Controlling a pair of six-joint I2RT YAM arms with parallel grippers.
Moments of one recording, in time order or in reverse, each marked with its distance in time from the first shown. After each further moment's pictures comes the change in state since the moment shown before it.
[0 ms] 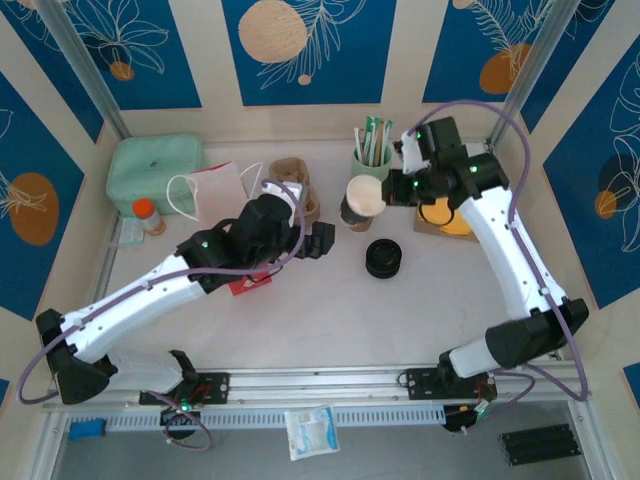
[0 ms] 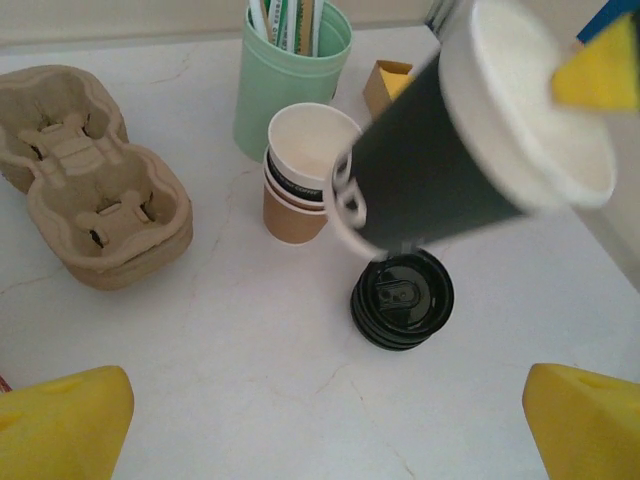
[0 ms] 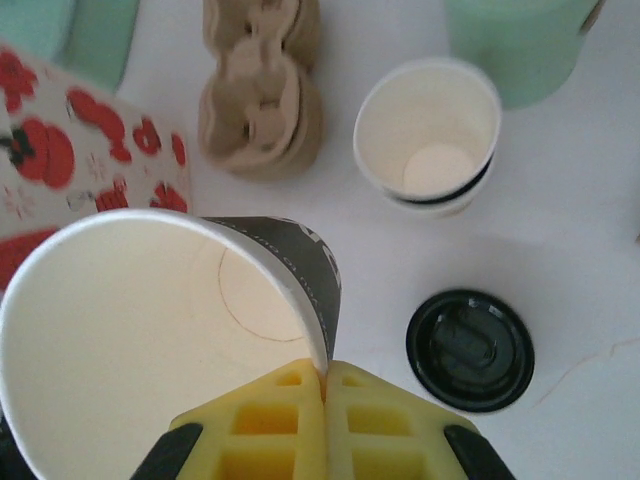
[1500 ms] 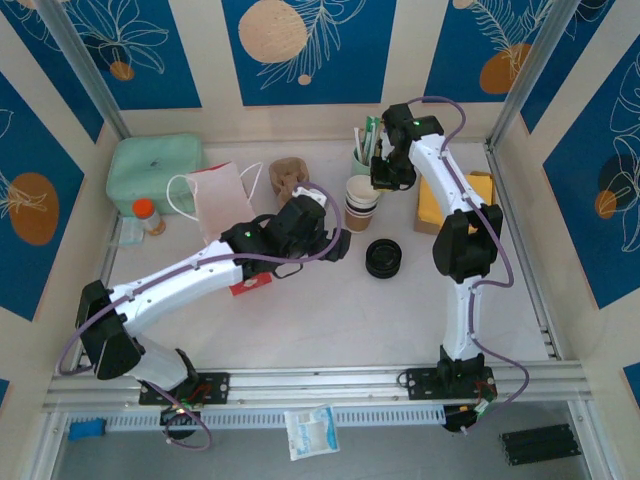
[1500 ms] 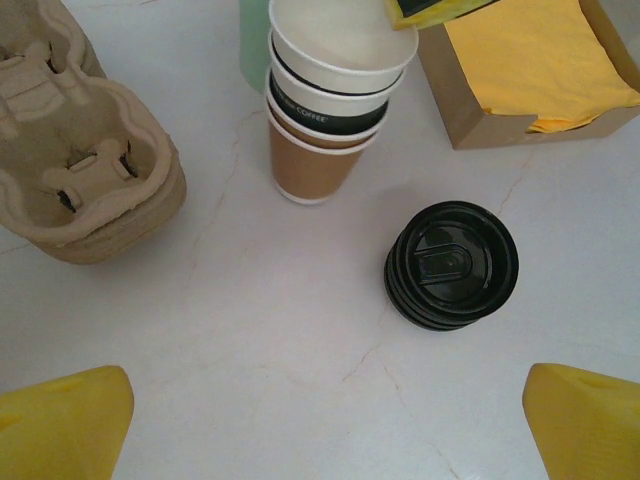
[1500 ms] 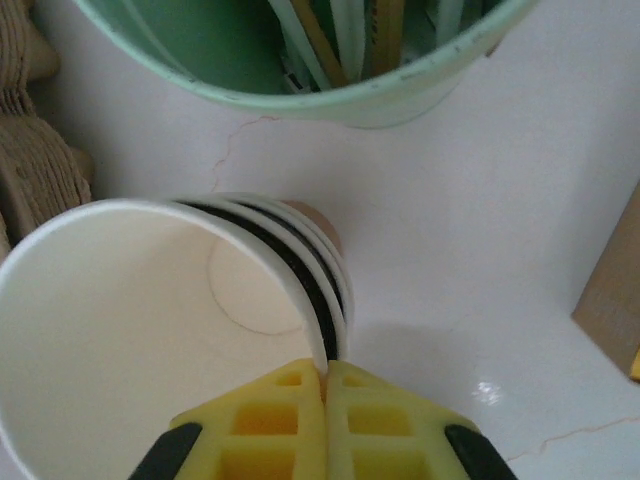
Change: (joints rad) left arm -0.002 0.215 0.036 0.013 -0.009 0.009; right arm -0.109 0.705 0.492 -0.146 0.106 -0.045
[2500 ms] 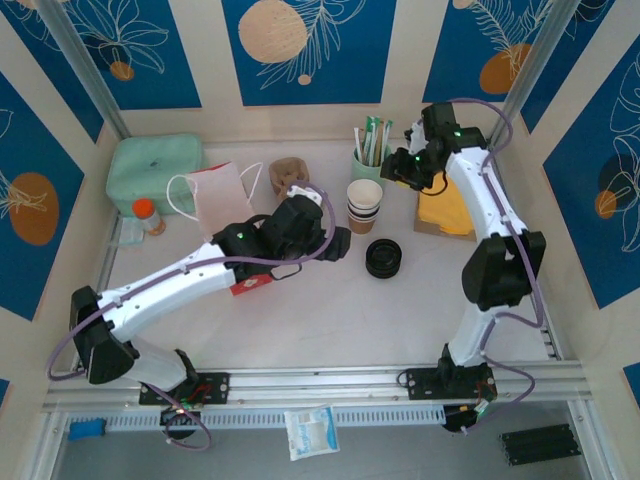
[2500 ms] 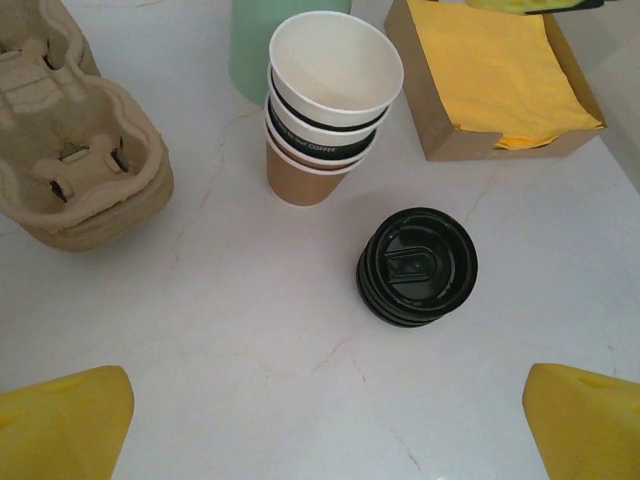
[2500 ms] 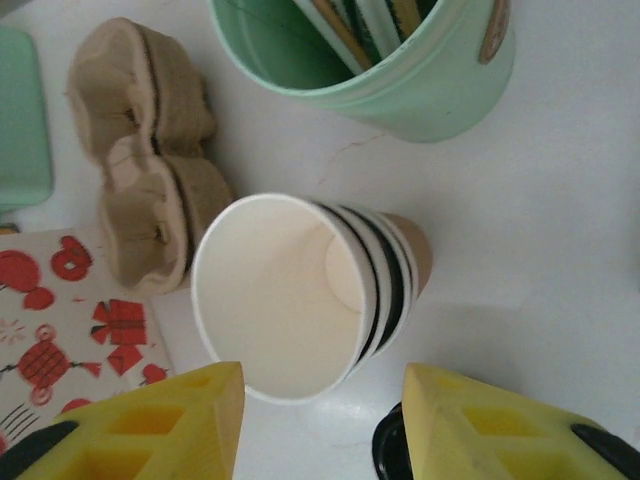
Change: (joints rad) left arm -0.035 -0.031 0.032 -0.049 -0.005 -0.060; right arm -0.105 -0.276 -0.280 0.196 -0.232 0.101
